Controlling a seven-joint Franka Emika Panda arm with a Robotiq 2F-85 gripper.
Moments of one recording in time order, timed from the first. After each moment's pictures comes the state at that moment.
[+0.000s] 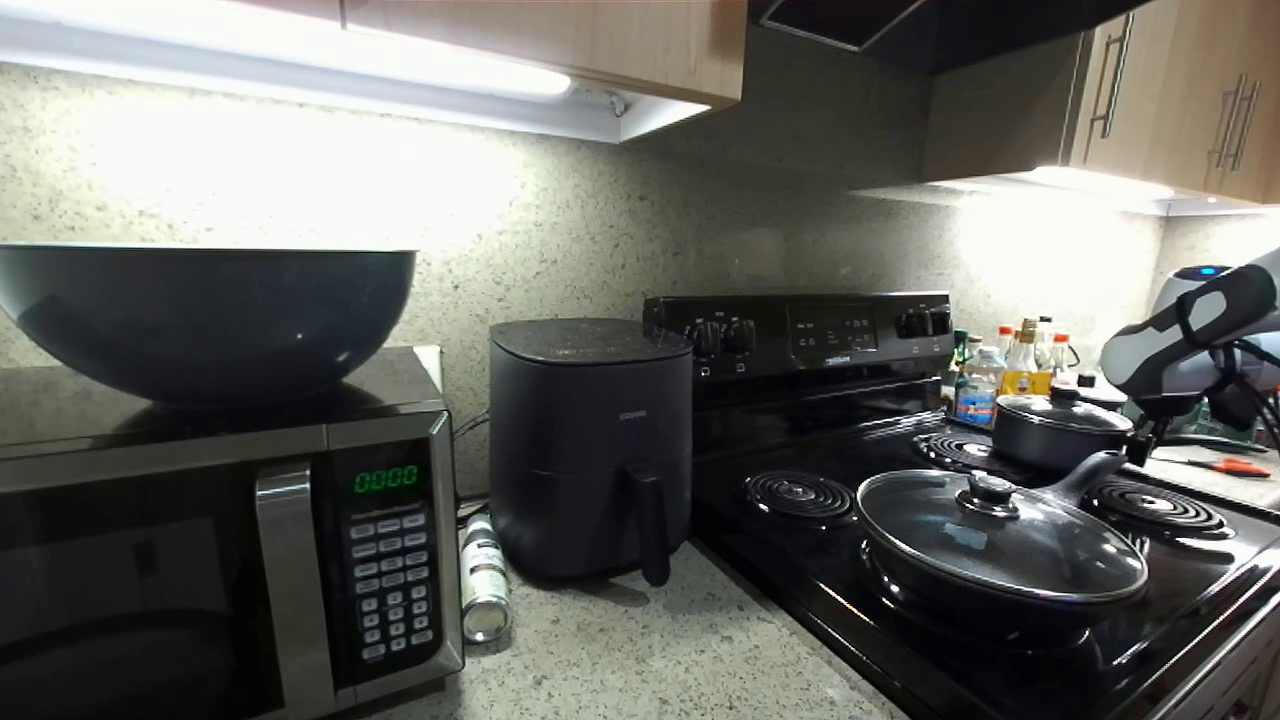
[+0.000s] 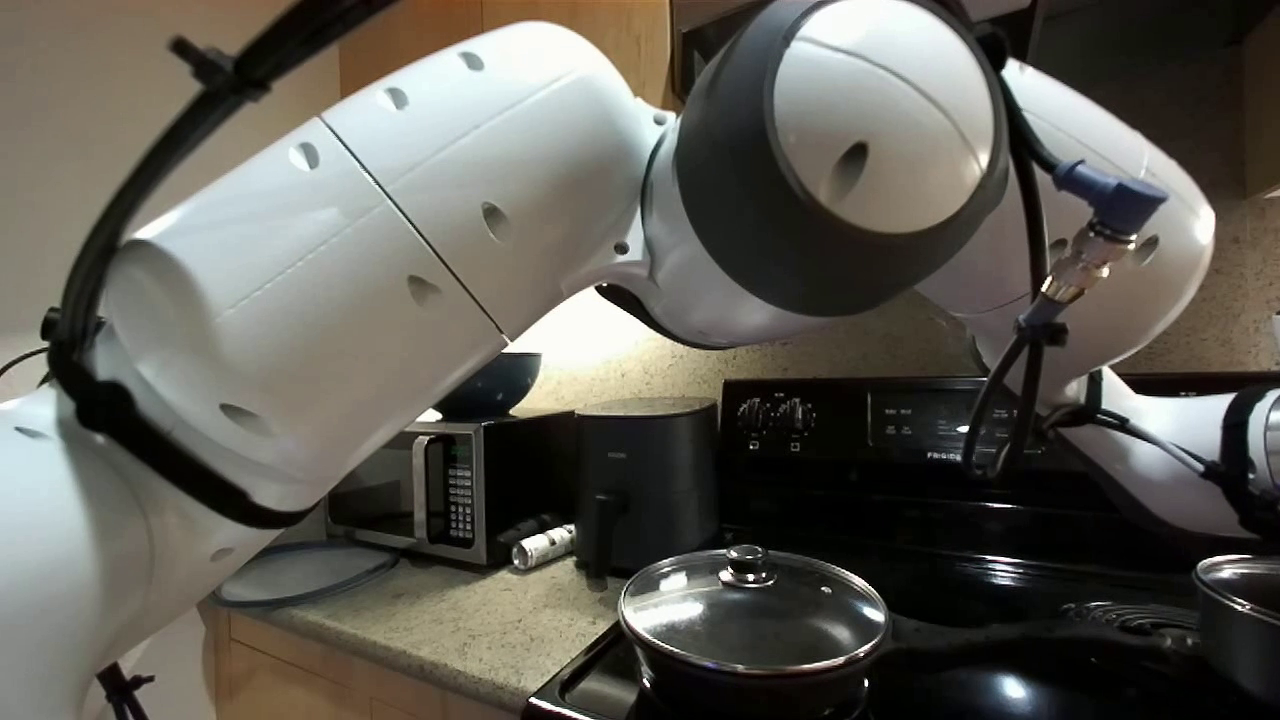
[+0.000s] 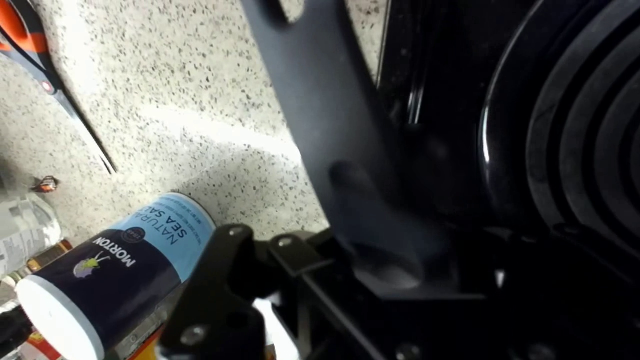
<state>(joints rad) -0.81 0.90 -0.06 -1.23 -0.16 2.58 -0.86</state>
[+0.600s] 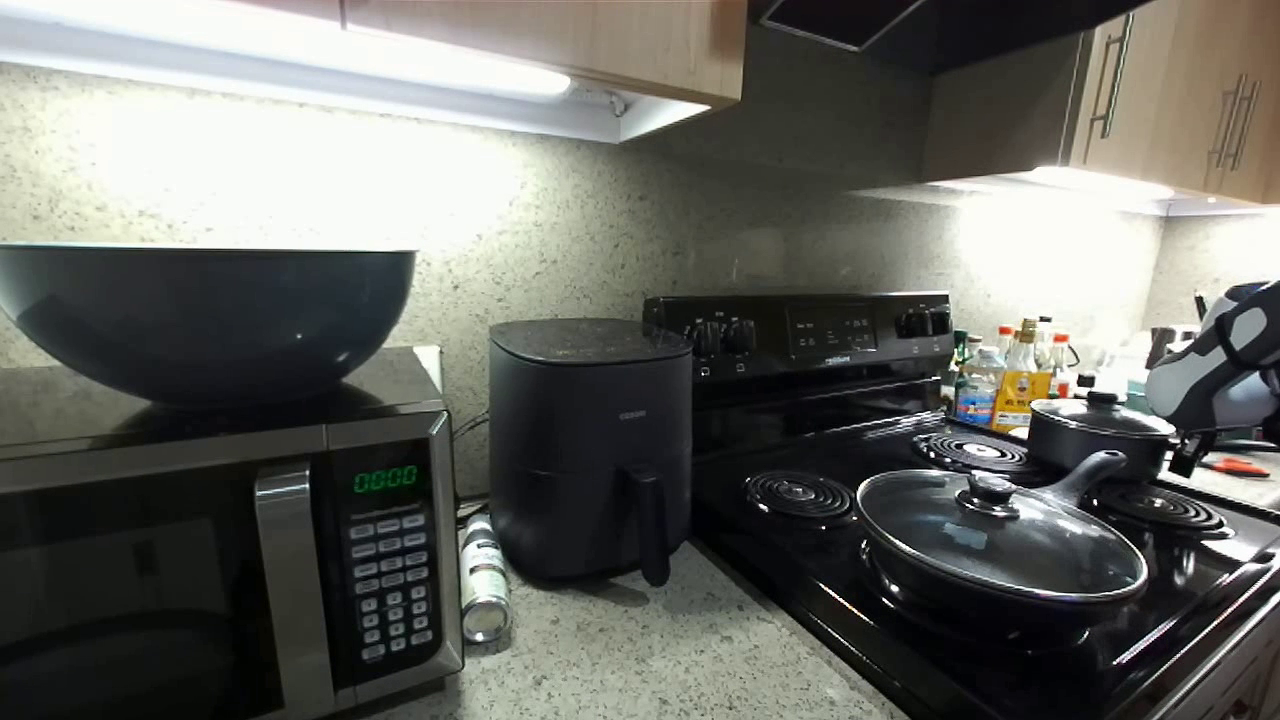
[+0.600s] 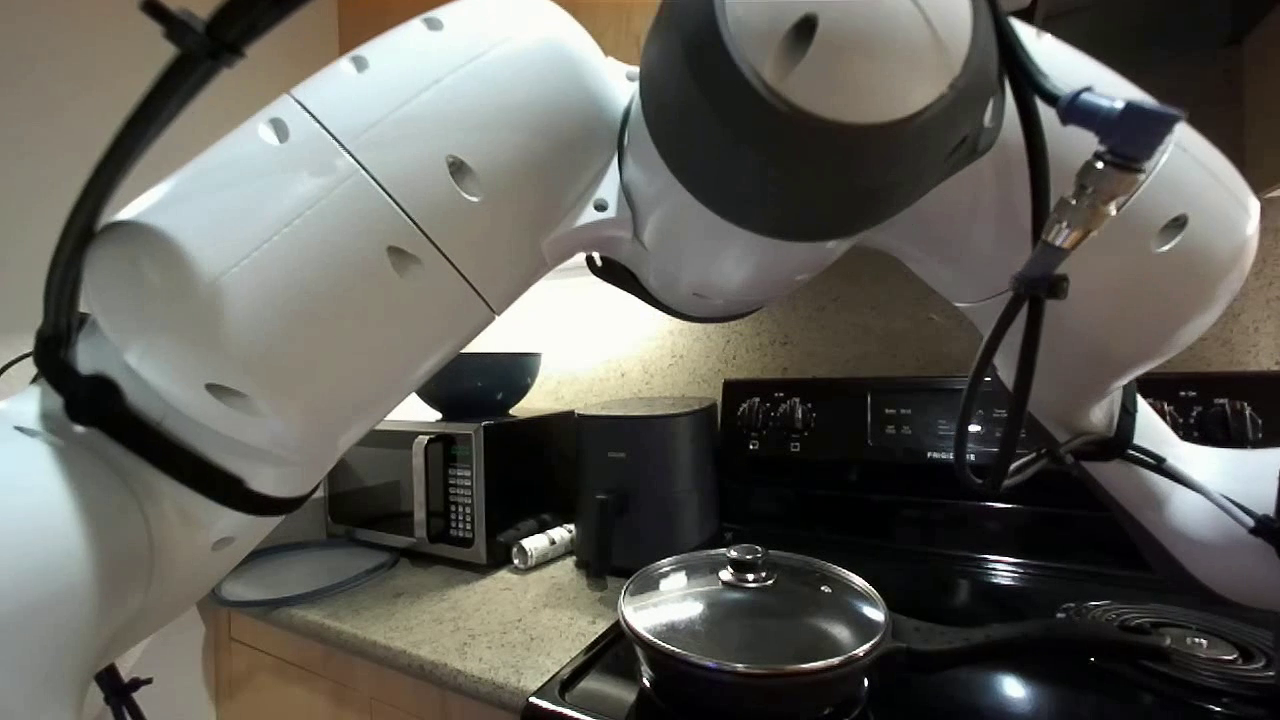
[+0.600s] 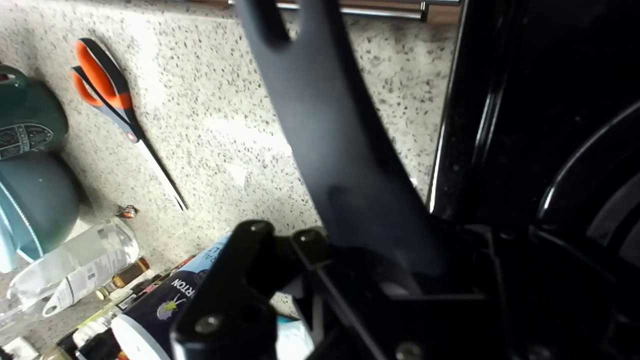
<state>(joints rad) -0.81 0.84 -0.15 -1.42 -0.16 2.83 -0.83</state>
